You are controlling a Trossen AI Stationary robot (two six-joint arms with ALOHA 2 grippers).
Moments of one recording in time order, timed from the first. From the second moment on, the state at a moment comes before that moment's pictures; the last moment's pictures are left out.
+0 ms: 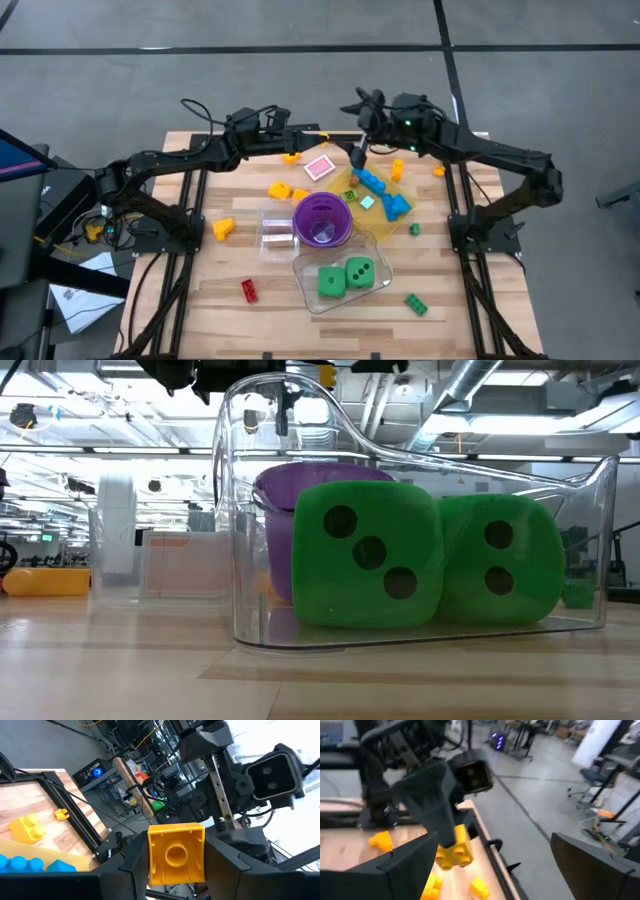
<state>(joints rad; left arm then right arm) 0.43 1.42 1.03 0.48 0.33 -1.03 -0.28 1.41 1.47 -0.29 0.11 -0.21</state>
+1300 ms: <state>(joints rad) 0.43 1.42 1.03 0.48 0.33 -1.06 -0.24 1.53 1.52 -0.31 0.08 -0.24</state>
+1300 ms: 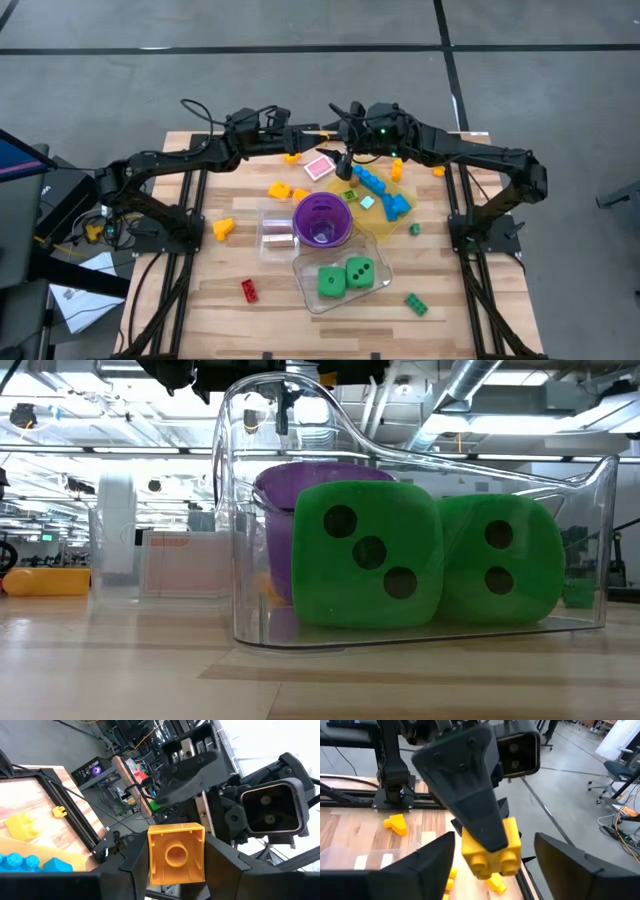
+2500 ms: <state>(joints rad) 0.56 1.29 1.03 0.45 0.35 -0.94 -0.38 1.48 1.51 -0.89 0.08 0.21</state>
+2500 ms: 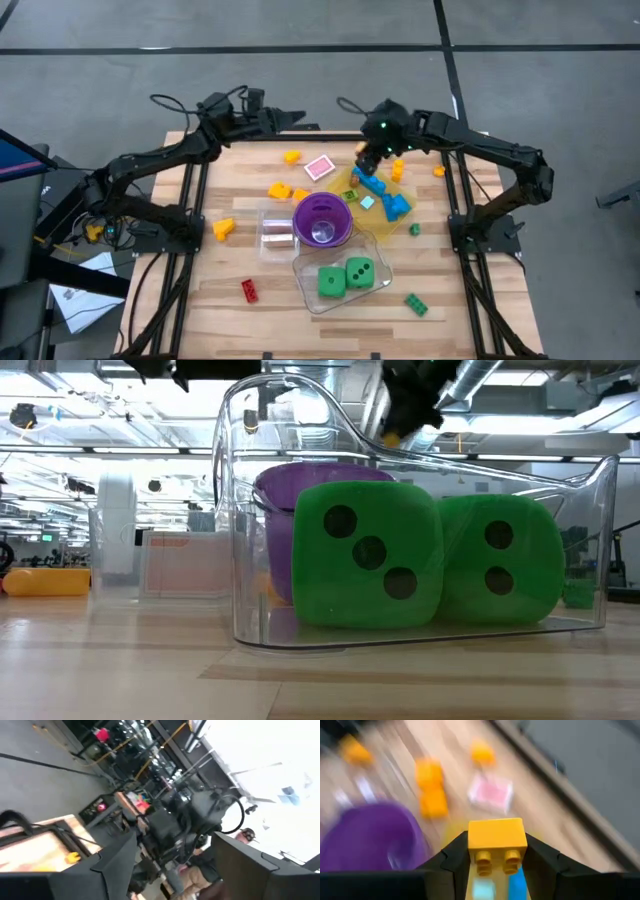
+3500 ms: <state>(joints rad) 0.61 1.25 1.03 0.31 0.35 -0.89 -0.21 1.48 0.90 -0.71 -0.18 0.71</state>
